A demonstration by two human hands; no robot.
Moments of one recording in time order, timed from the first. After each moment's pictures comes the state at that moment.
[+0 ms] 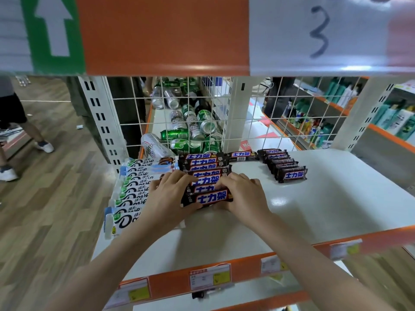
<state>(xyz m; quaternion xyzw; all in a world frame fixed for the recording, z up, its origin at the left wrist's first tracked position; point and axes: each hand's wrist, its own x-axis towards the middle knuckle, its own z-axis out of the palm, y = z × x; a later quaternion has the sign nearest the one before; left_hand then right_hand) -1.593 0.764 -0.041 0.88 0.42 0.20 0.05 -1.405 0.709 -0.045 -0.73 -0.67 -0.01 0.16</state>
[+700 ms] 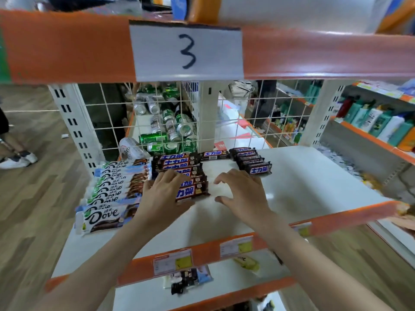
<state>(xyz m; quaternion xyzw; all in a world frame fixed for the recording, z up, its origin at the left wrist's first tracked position) -1.550 0.720 -0.028 0.89 0.41 0.21 0.05 -1.360 0.646 -0.020 -0.75 -0.64 -0.03 0.17</state>
